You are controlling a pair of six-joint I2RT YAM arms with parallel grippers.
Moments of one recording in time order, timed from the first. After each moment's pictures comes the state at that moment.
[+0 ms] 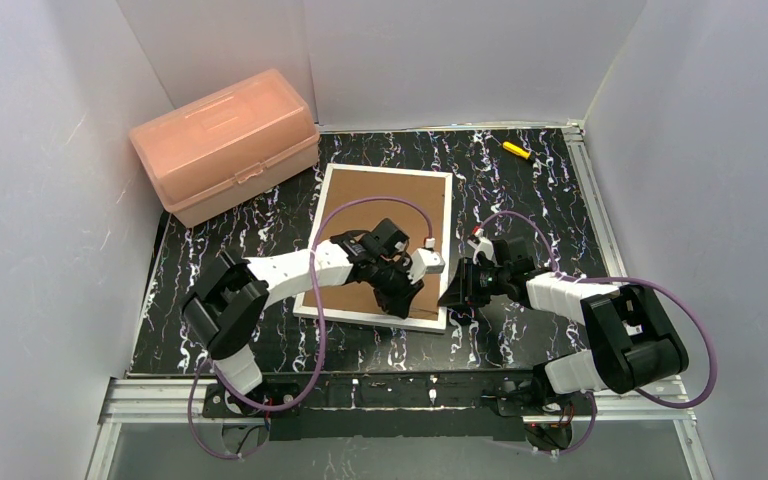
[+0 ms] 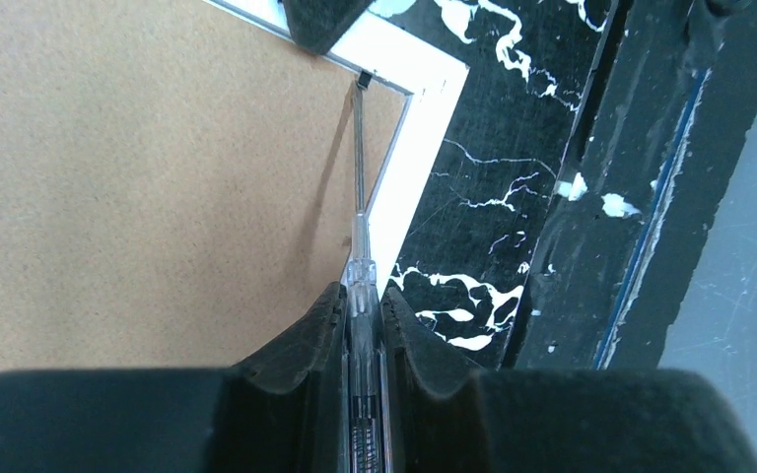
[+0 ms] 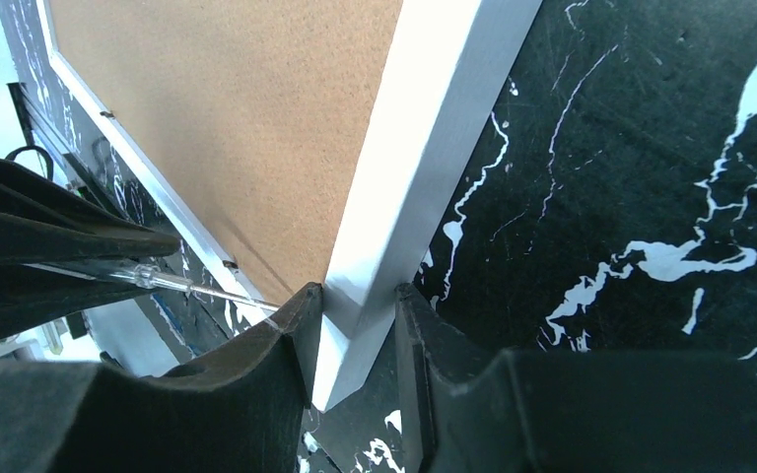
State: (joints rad) left arm -0.88 1.69 1.07 -0.47 0.51 0.23; right arm 0.37 1.39 0.47 0.01 -0.65 0.47
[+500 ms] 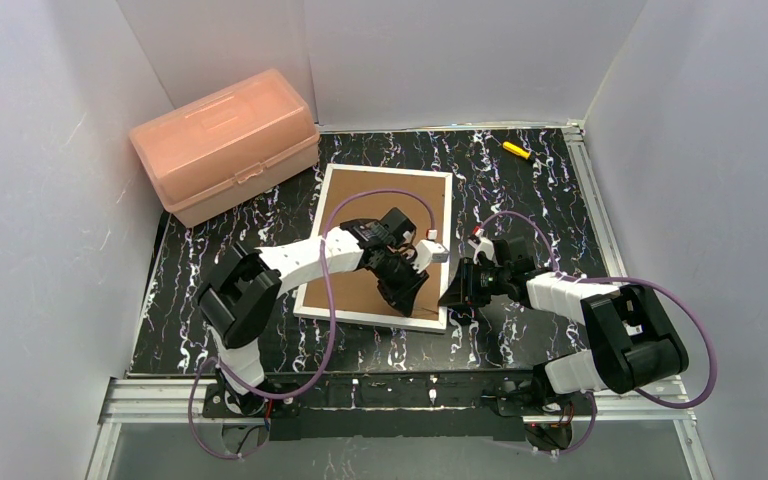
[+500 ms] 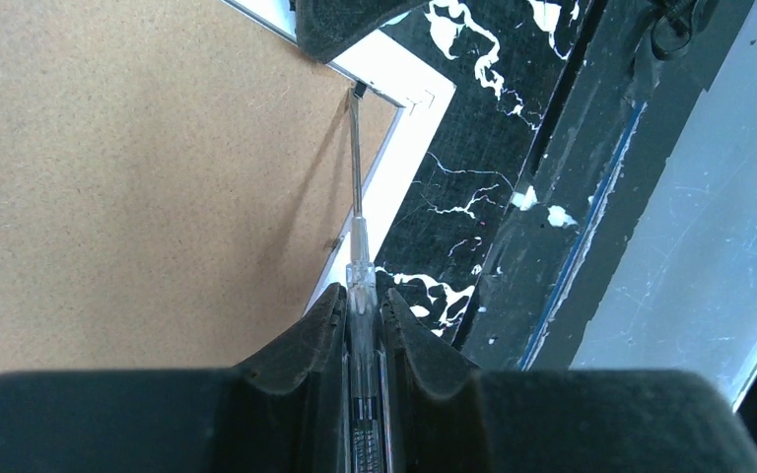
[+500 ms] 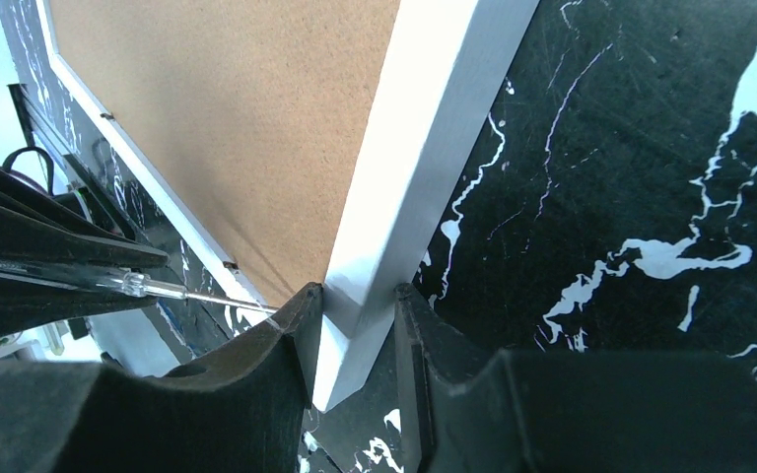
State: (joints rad) left arm -0.86 1.79 1.24 -0.64 0.57 0.13; right arm 0.36 1.39 0.47 0.01 -0.65 0.47
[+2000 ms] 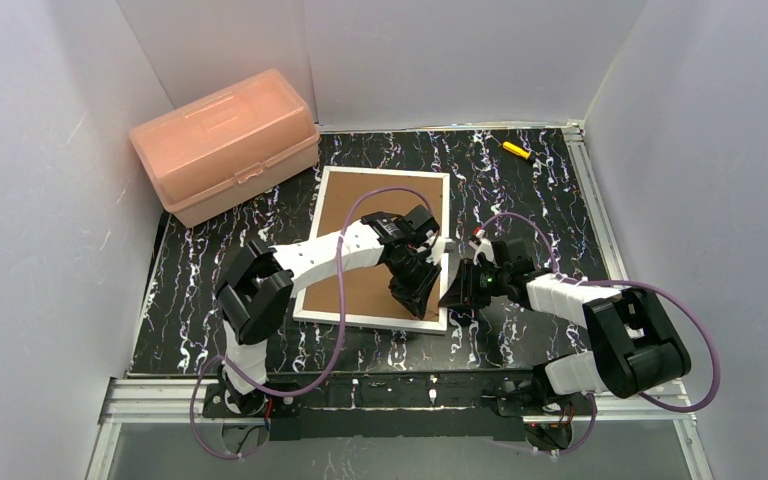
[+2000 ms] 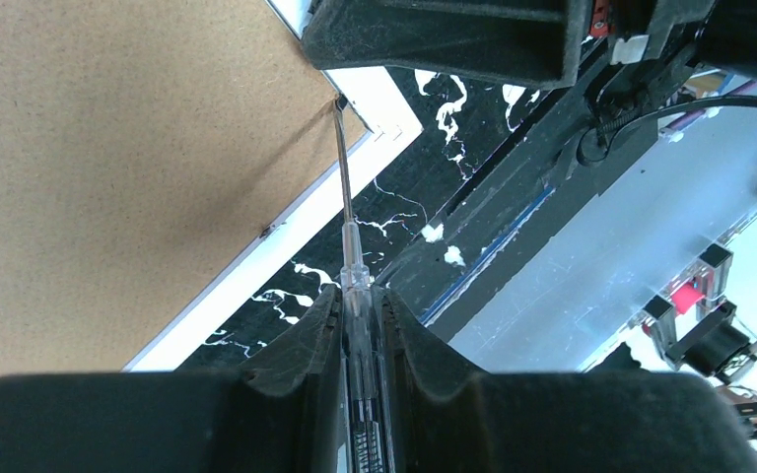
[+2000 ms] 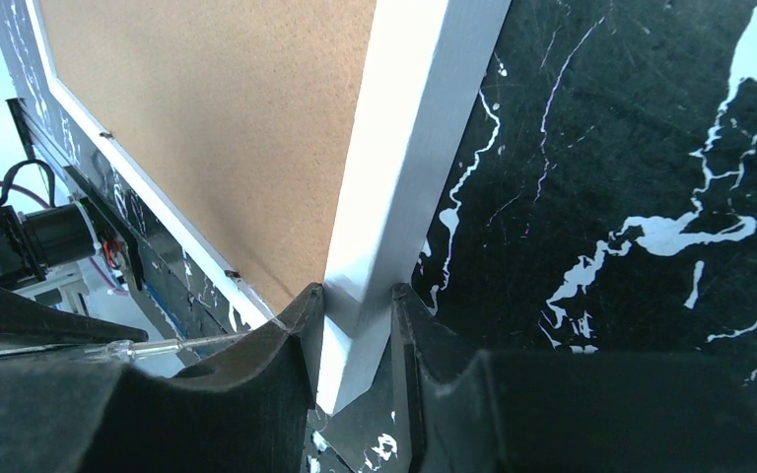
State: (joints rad) left arm -0.94 1.88 1.46 -0.84 0.45 -0.32; right arm 0.38 1.37 0.46 -0.01 -0.62 0.52
